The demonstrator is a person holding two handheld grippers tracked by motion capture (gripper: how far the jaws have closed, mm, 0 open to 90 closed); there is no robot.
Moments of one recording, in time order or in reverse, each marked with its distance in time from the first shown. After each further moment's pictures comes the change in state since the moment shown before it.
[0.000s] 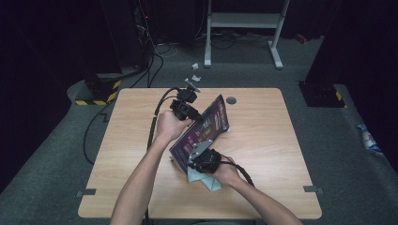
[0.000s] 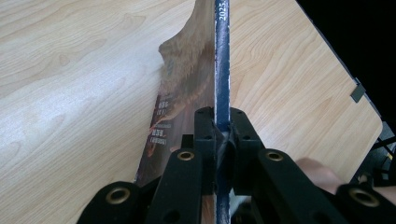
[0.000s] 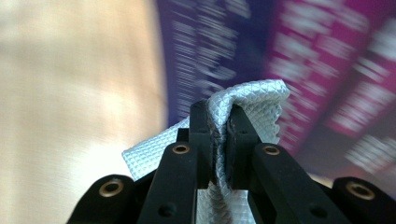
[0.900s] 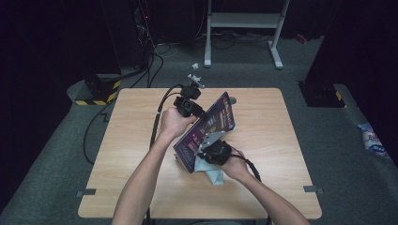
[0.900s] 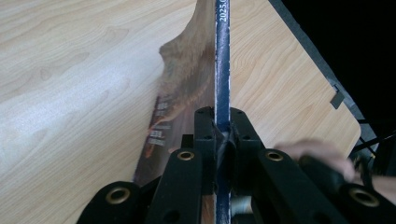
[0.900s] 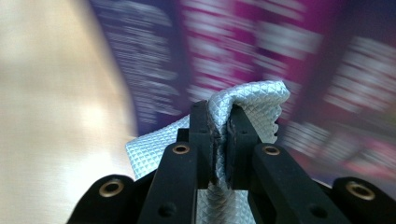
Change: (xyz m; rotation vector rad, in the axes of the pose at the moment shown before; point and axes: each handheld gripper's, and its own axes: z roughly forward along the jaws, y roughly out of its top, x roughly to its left) left arm -0.013 0.015 -0.002 -0.014 -0.034 0.008; right arm -0.035 -0.013 -0.035 -0.018 -0.127 0.104
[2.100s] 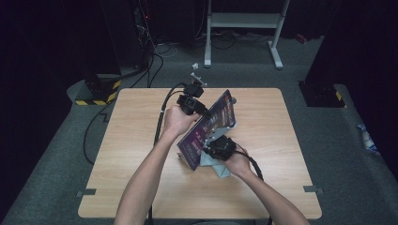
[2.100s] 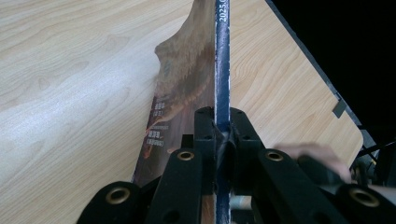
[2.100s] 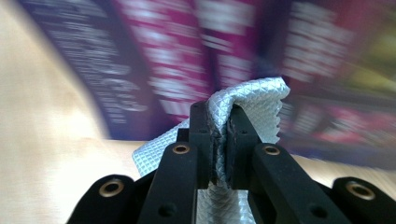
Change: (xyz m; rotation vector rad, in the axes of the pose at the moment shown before) left arm 0.003 0.008 0.010 -0.011 -0.002 -0.012; right arm -0.007 -0.004 0.006 0.003 -0.027 0.042
